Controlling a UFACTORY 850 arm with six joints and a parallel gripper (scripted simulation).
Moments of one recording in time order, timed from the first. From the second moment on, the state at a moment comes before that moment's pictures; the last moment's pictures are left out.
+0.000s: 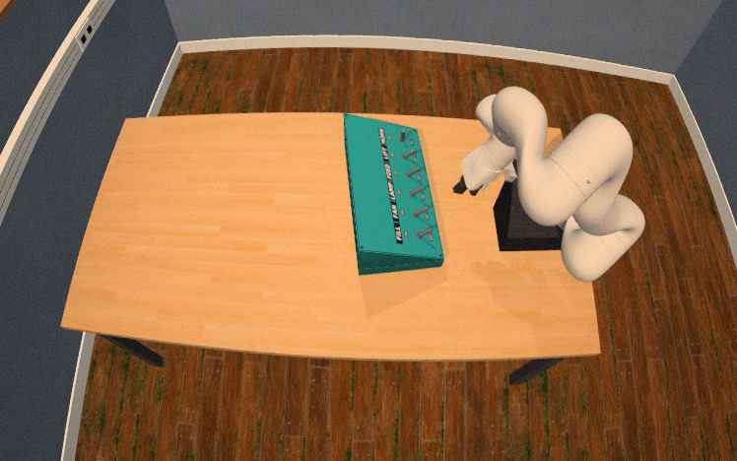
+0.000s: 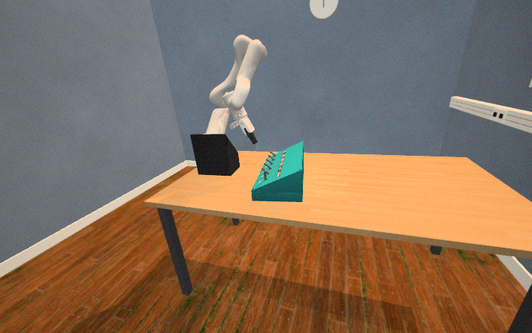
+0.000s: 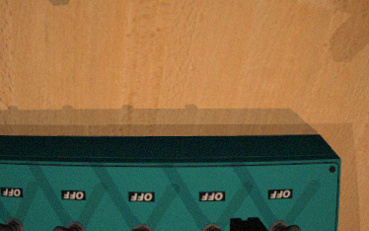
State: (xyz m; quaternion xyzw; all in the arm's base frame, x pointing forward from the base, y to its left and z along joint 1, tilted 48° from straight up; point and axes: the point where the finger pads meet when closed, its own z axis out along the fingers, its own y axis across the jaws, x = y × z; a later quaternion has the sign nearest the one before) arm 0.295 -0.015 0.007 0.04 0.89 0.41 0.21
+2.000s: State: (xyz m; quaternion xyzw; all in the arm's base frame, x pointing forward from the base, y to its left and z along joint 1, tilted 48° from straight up) arm 0.343 0.067 -0.061 0.04 0.89 0.41 0.21
